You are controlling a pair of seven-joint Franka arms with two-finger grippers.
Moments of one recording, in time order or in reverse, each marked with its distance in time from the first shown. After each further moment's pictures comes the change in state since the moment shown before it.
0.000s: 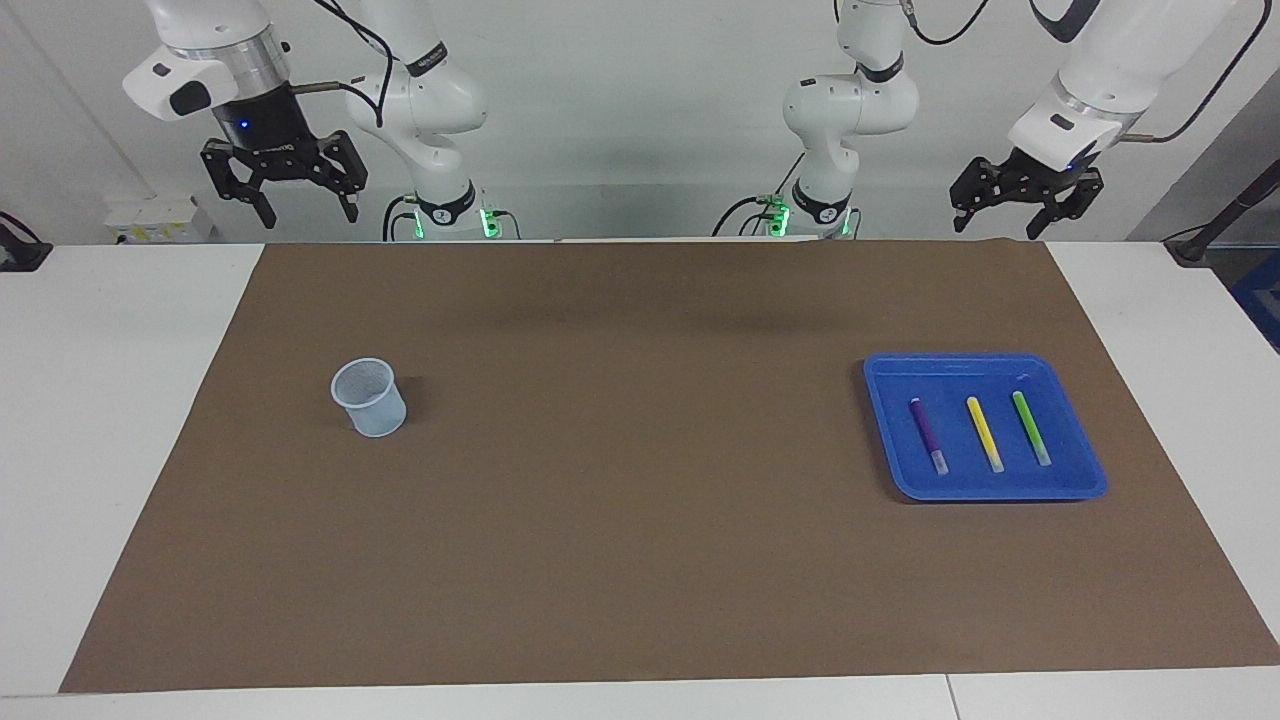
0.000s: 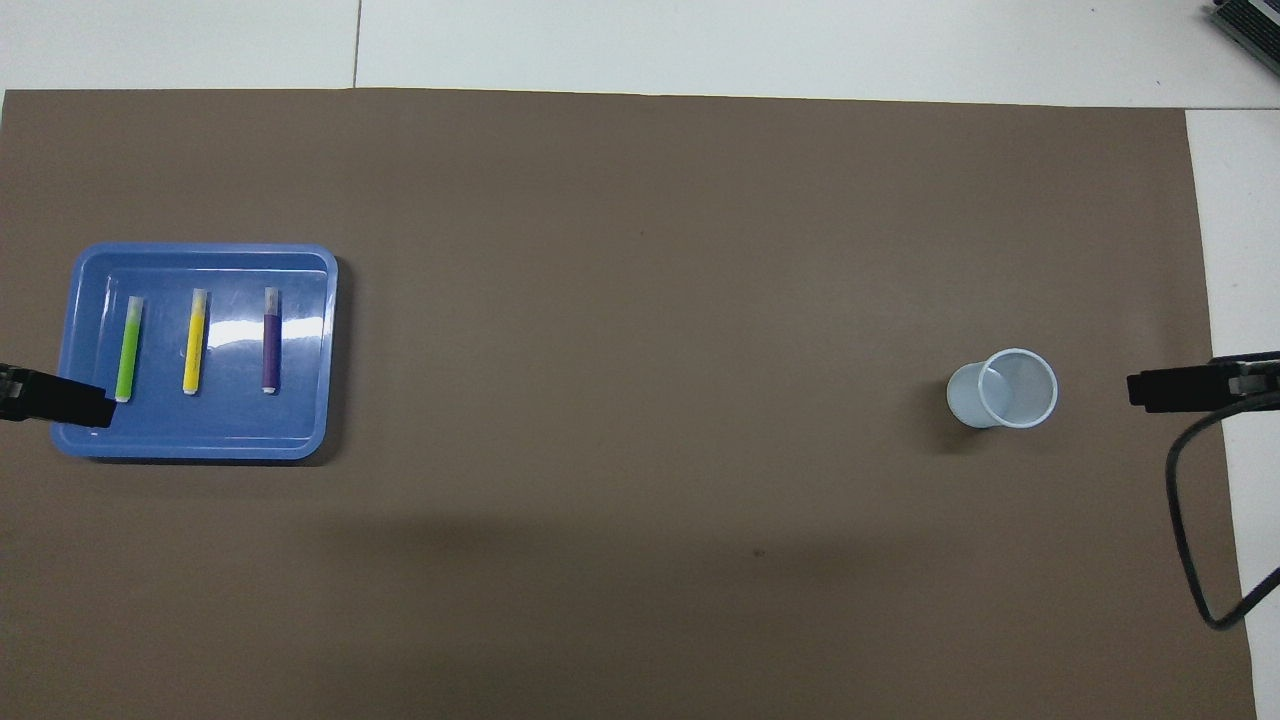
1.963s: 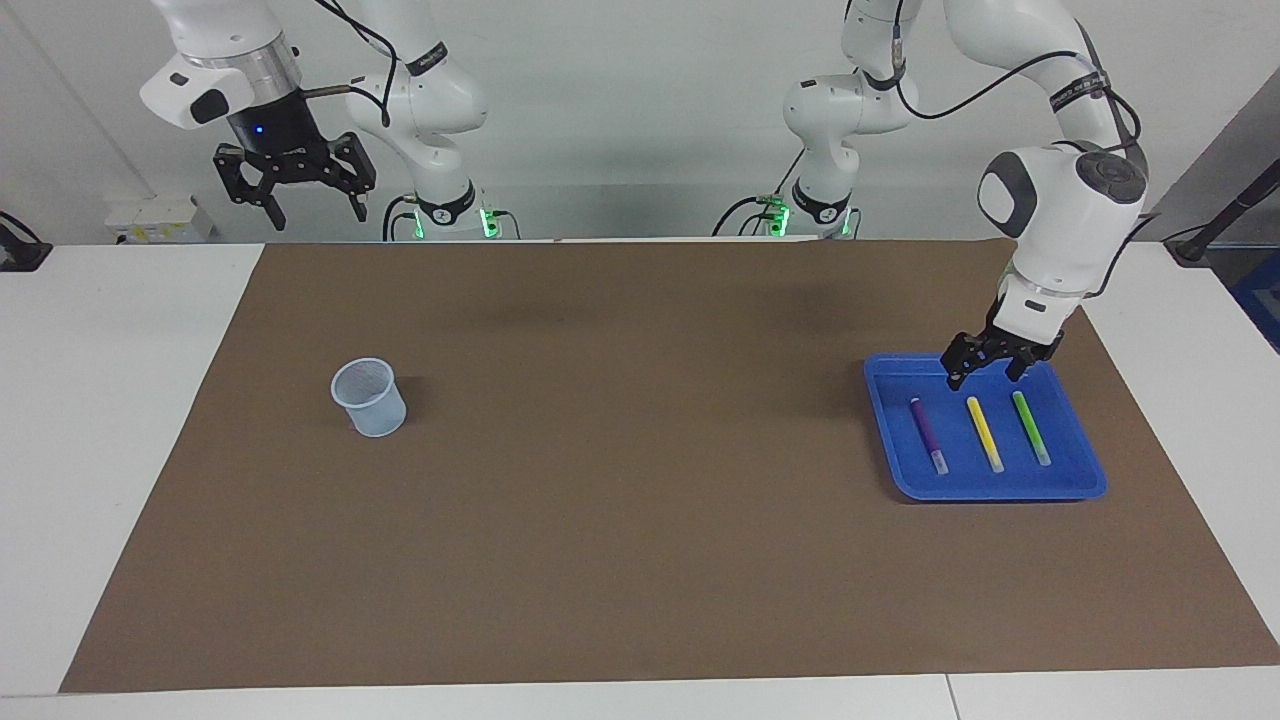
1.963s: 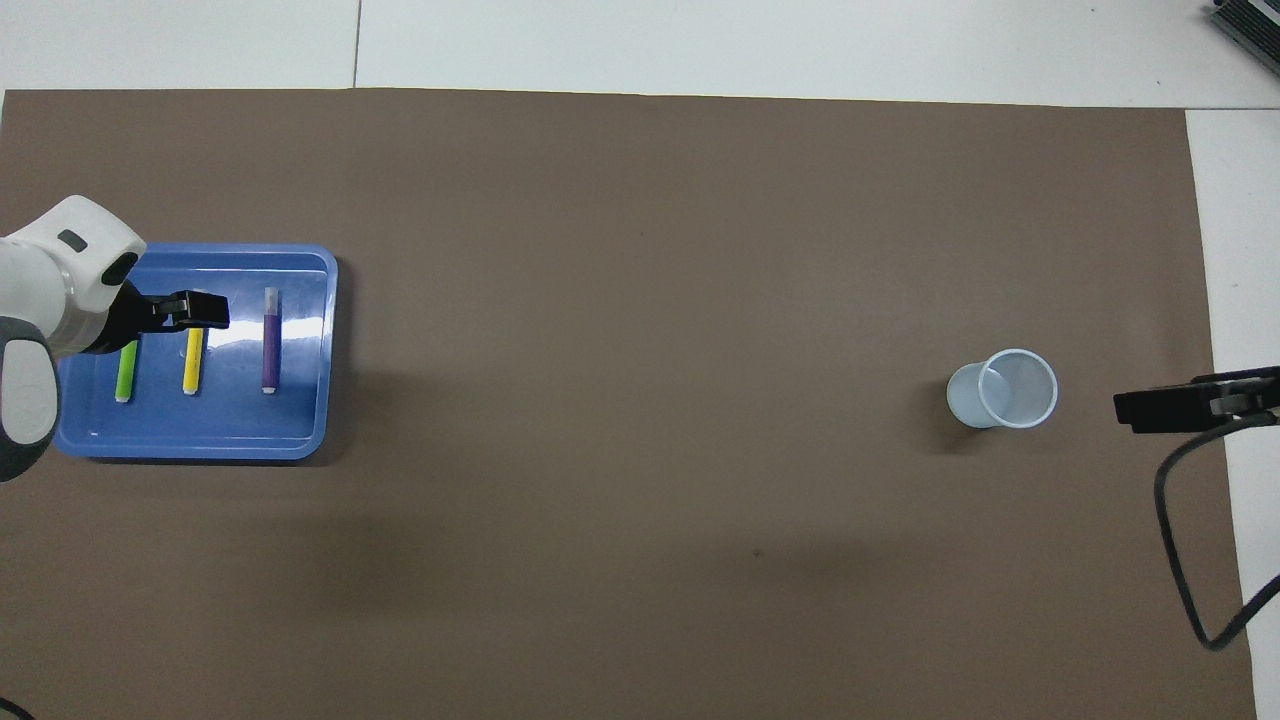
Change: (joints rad) left arm 0.040 0.205 0.006 -0.323 0.000 0.711 -0.240; right arm 0.000 -0.017 0.008 -0.037 0.000 -0.003 -0.044
